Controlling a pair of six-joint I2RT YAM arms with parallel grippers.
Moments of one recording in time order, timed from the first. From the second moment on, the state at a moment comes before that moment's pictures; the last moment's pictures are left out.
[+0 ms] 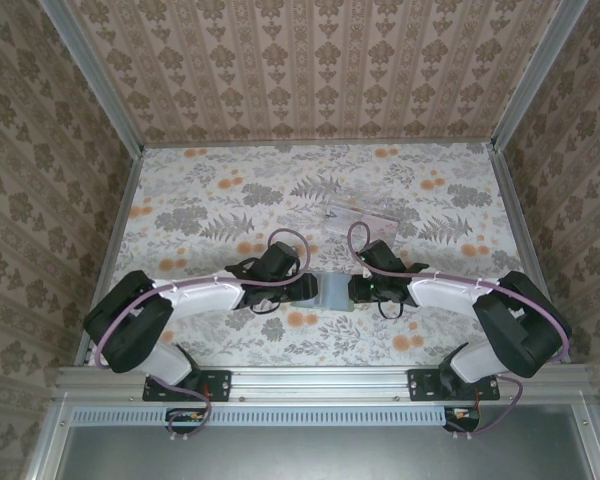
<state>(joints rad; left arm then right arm) -0.88 1.50 0.69 -0.12 0.14 -0.82 0.60 1.45 0.59 -0.18 -0.13 0.55</state>
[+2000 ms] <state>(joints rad) -0.93 1.60 0.75 -0.06 0.22 -0.80 0.61 1.46 0.59 -0.16 -0.13 0.55</state>
